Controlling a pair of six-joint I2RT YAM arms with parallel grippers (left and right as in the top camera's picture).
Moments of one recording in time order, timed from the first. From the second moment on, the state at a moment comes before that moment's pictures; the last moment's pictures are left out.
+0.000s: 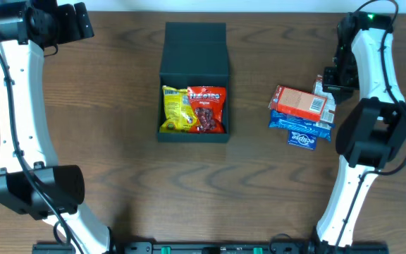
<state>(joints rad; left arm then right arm) 0.16 1.91 2.19 -1.18 0.10 -0.09 -0.15 2.38 2.23 -1.62 0.16 0.15</state>
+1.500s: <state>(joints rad) 0.16 1.91 2.19 -1.18 0.10 -0.09 -0.21 2.38 2.07 -1.31 -0.02 0.07</state>
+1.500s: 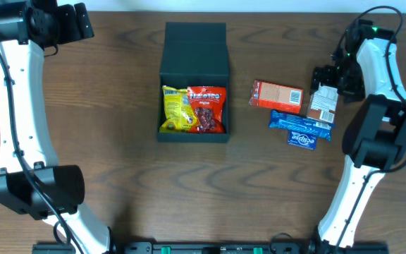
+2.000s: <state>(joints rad) 0.16 1.91 2.19 -1.18 0.10 -0.09 -0.21 2.38 1.99 -1.25 -0.03 0.06</state>
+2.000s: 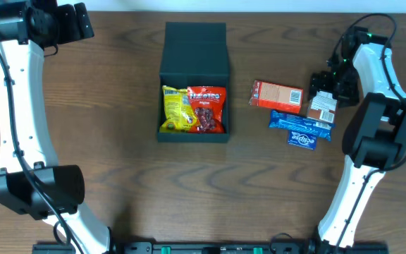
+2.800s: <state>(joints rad) 0.16 1.91 2.19 -1.18 0.10 -0.09 -0.21 2.38 1.94 -1.20 -0.01 0.08</state>
